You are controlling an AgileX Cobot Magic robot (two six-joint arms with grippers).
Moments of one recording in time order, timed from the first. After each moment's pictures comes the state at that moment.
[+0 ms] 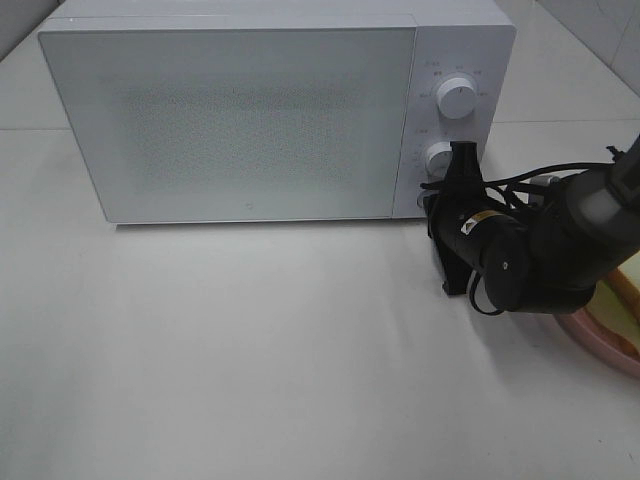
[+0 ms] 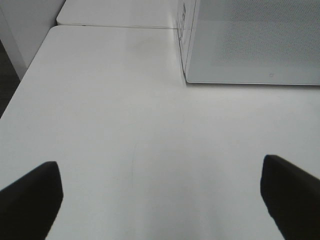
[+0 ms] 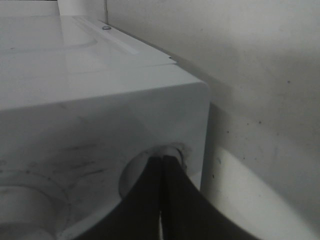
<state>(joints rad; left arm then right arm) -0.01 0.00 -0.50 -0.05 1.04 -0.01 0.42 2.14 -0.76 0.41 -0.96 1.45</state>
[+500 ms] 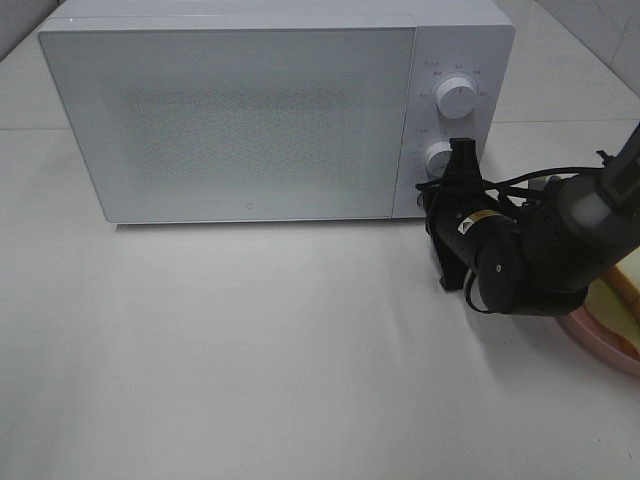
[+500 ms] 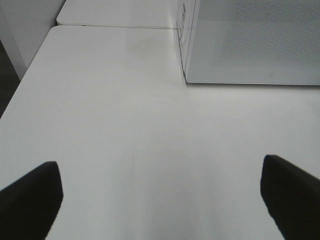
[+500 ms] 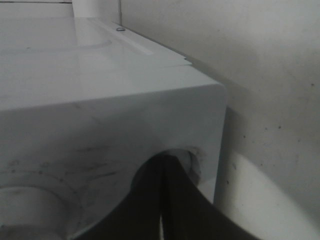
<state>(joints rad) -0.01 0.00 -0.50 -0.05 1.04 -0.01 0.42 2.17 -0.78 0.42 -1.02 1.44</state>
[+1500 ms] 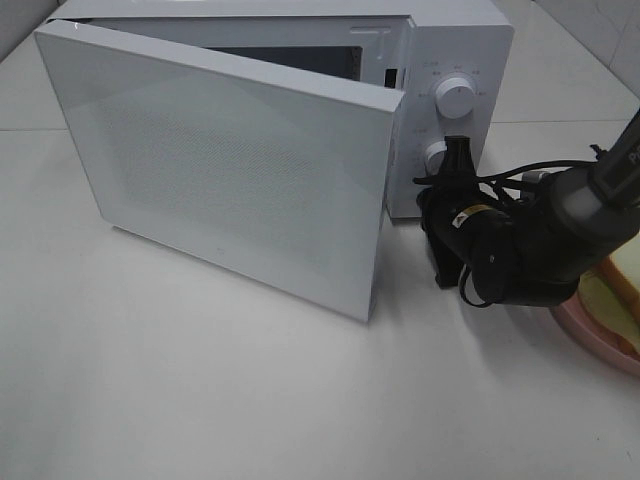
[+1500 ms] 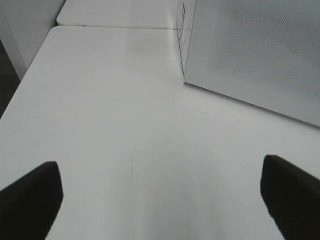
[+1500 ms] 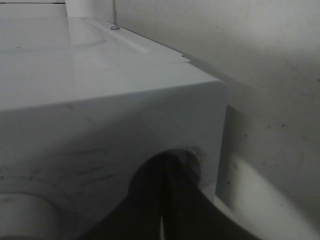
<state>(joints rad) -0.01 0.00 -0.50 -0.05 1.04 -0.01 0.41 2.18 -0.82 0.43 -0.96 1.44</state>
